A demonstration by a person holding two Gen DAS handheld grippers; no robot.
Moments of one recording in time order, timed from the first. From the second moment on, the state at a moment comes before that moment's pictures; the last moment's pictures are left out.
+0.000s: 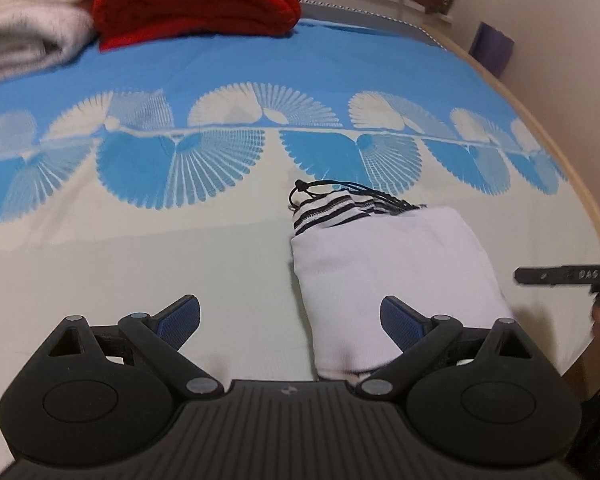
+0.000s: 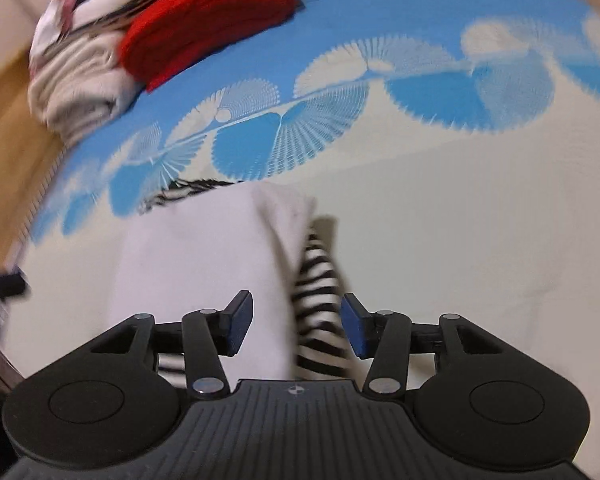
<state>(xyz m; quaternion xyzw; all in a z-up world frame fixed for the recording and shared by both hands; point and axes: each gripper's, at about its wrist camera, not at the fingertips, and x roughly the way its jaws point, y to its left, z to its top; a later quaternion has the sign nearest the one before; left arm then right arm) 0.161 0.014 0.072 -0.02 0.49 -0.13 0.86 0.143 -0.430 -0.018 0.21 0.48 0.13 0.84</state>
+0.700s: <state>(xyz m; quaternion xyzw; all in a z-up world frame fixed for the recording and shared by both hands) 0.216 0.005 -0.007 -0.15 0.56 -0.11 0.80 0.156 -0.410 -0.047 0.23 0.48 0.06 0.85</state>
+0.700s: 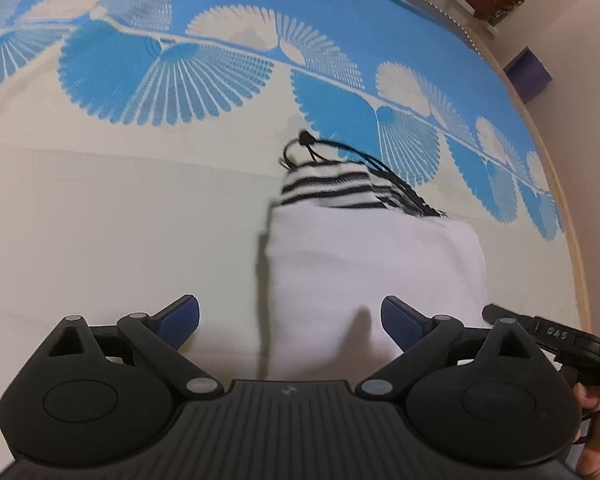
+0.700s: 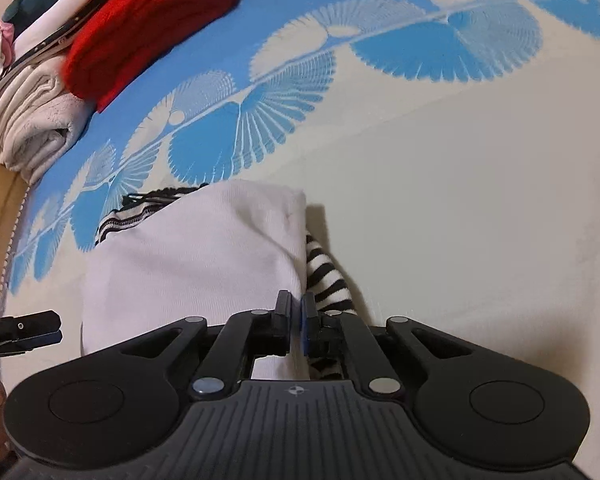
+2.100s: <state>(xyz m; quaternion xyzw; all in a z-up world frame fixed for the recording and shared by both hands) 0.240 0.032 -0.019 -0.03 0.58 -0.10 0.81 0.213 -0.302 -0.059 0.28 0.45 0.02 0.85</state>
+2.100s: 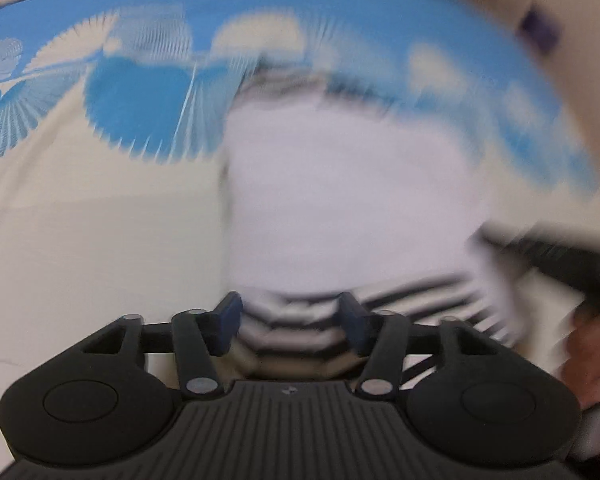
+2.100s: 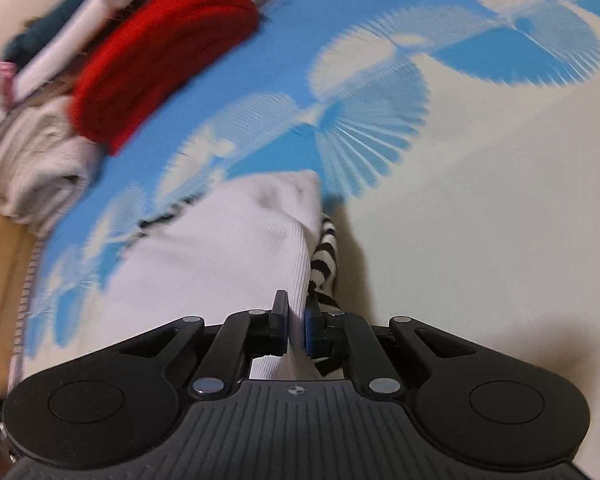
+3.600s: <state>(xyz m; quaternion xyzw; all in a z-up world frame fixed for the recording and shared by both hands) 0.001 -0.025 0.057 0.02 0.35 -0.01 0.94 0.002 -0.257 0.042 -0.02 0.29 0.06 0.96</state>
